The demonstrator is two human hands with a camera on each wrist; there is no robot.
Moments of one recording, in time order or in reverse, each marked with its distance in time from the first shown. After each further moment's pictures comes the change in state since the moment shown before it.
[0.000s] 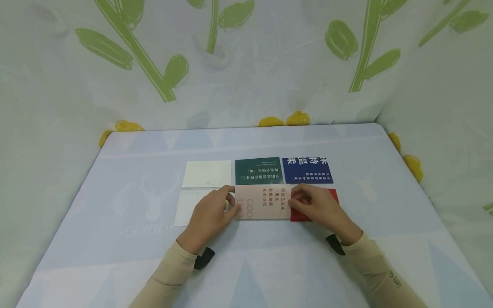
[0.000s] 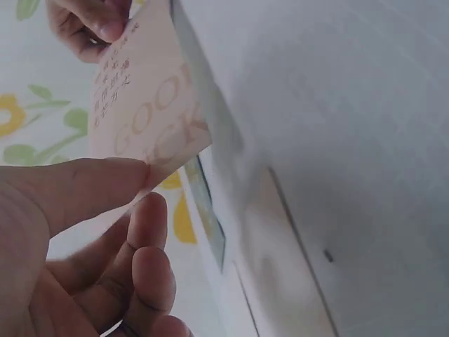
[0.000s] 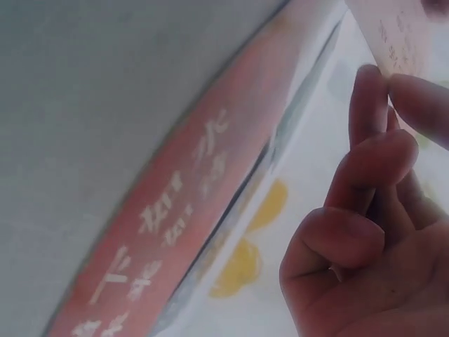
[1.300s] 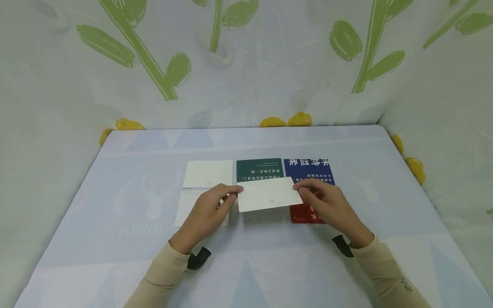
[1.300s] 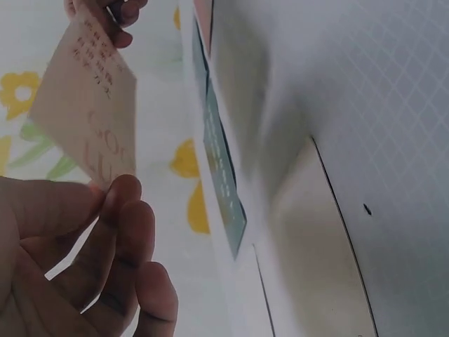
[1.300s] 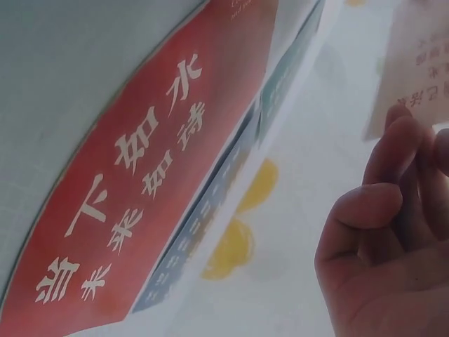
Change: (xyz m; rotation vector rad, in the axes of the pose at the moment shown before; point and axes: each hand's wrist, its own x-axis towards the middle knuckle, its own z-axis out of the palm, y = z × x) left_hand 0.003 -0.005 -0.020 -0.345 -0.015 0.073; right_hand -0.006 0.002 -0.018 0.111 0.151 -0.134
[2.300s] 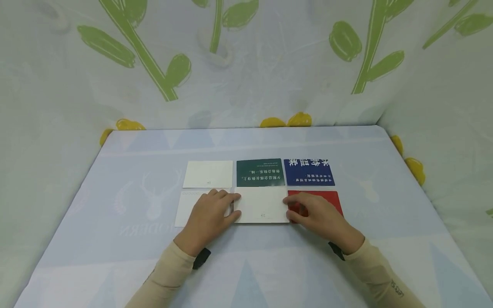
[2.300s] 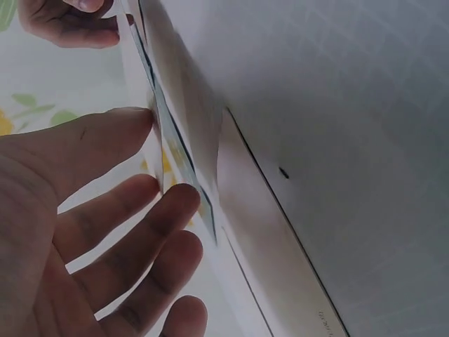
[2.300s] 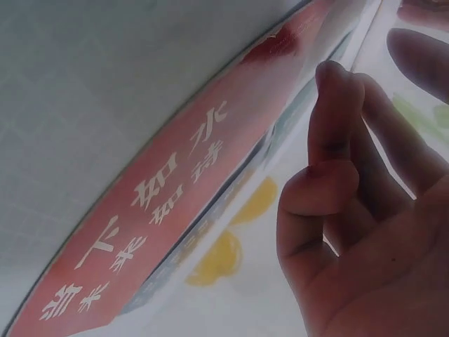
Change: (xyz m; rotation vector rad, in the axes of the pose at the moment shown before) left_hand -0.006 -0.009 0.016 0.519 0.002 0.119; right_hand -0.003 -0.003 0.024 -0.275 -0.214 -0.041
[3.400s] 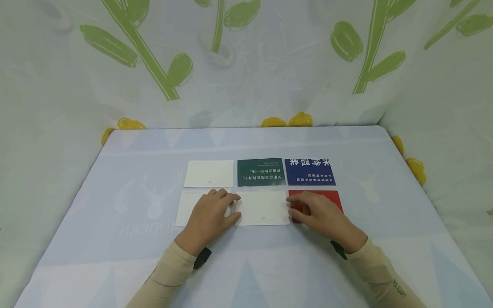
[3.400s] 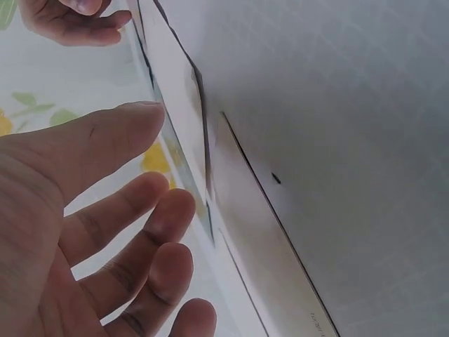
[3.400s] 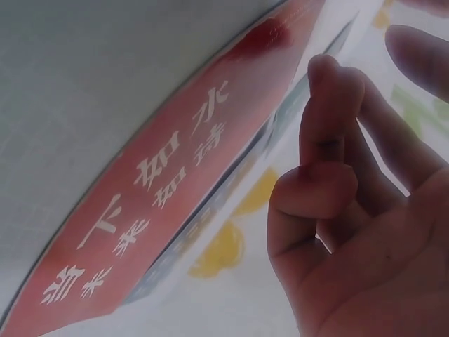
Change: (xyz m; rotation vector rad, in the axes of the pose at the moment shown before) left_hand -0.004 -0.002 0.003 -0.018 0.005 -0.012; right_hand -0.001 0.004 0.000 0.000 0.004 -0.002
